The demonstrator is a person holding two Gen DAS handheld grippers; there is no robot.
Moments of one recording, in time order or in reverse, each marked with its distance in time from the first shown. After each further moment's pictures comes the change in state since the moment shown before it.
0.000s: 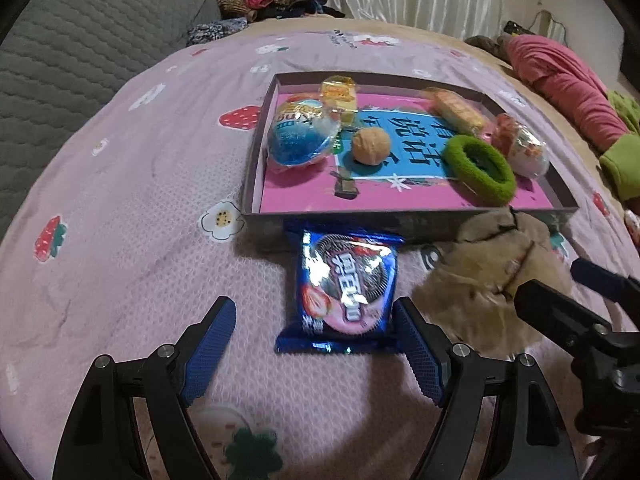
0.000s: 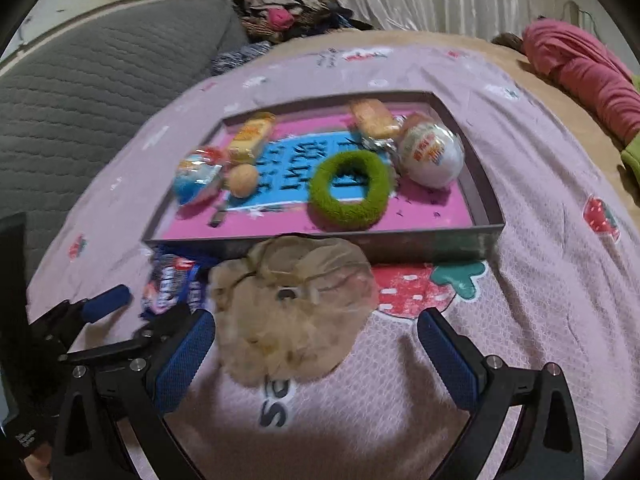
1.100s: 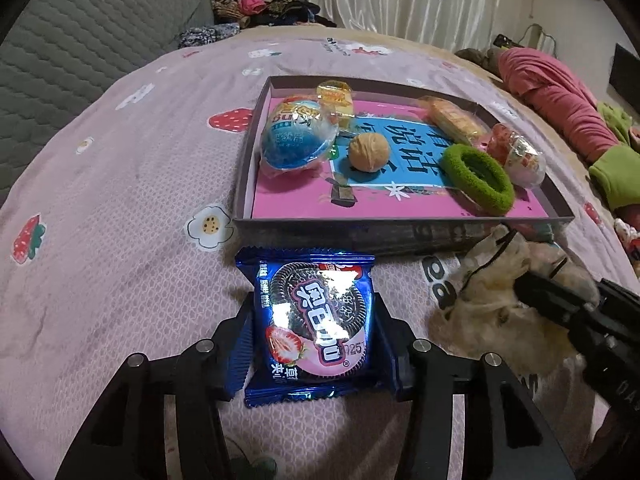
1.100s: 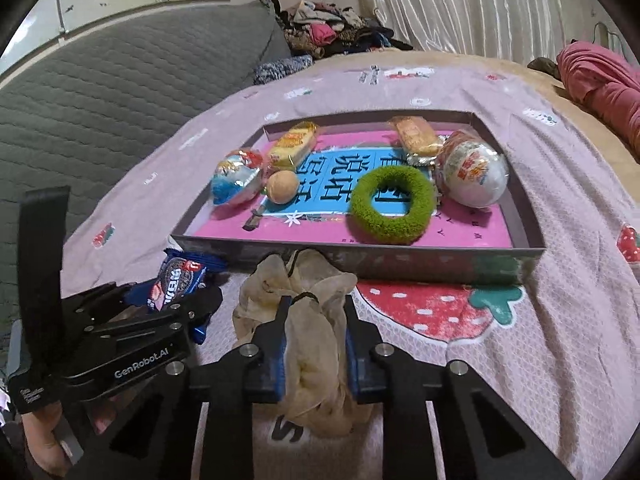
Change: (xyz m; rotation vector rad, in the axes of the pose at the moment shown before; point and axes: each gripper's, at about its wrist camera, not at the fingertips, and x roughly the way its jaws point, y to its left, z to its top) left arm 0.009 0.006 -0.003 -0.007 -0.050 -0.061; right arm -0.001 0.007 -0.009 -0.094 -0.093 0.126
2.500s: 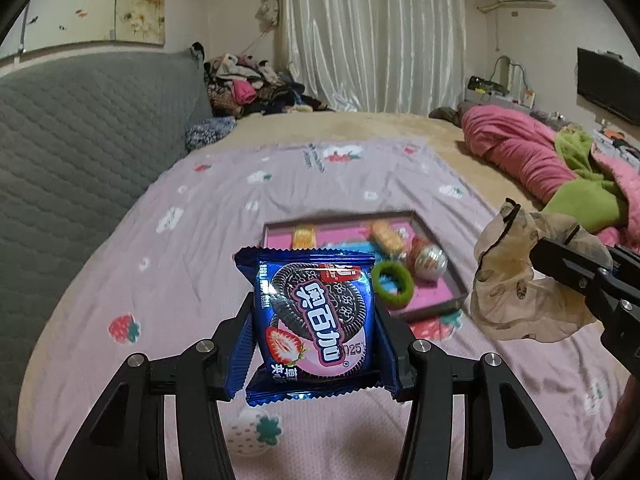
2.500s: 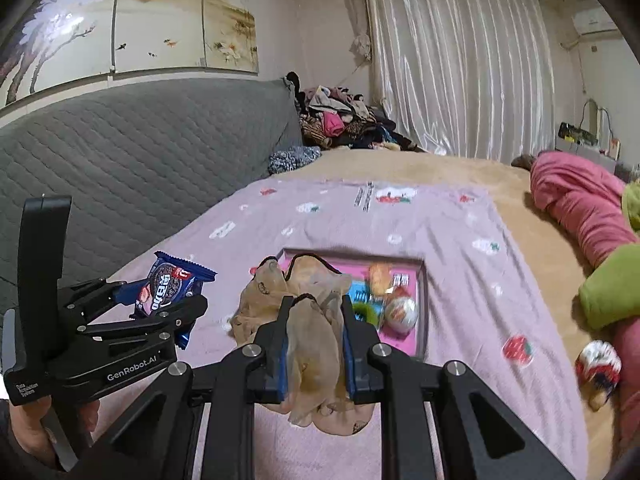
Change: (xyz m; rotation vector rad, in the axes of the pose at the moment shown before) left arm -0.201 -0.045 0.046 0.090 -0.260 0.019; right arm -0.194 0.033 0.057 -0.141 -0.274 -0.058
